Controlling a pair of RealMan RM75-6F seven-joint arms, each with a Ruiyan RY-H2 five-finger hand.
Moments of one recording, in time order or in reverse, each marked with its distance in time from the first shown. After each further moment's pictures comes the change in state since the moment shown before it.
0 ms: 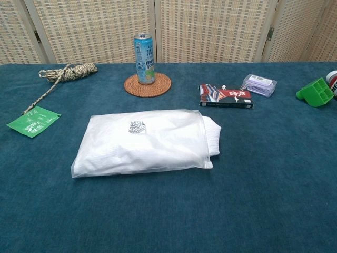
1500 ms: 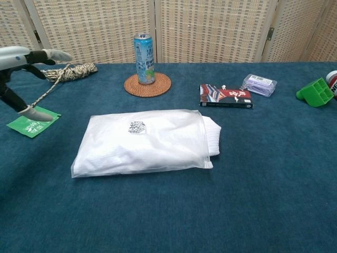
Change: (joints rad) left arm -0.395 -0.015 -0.177 -0.192 -0.276 -0.479 0.032; right arm 0.024 0.058 0.027 -0.056 0.009 -0.010 0.009
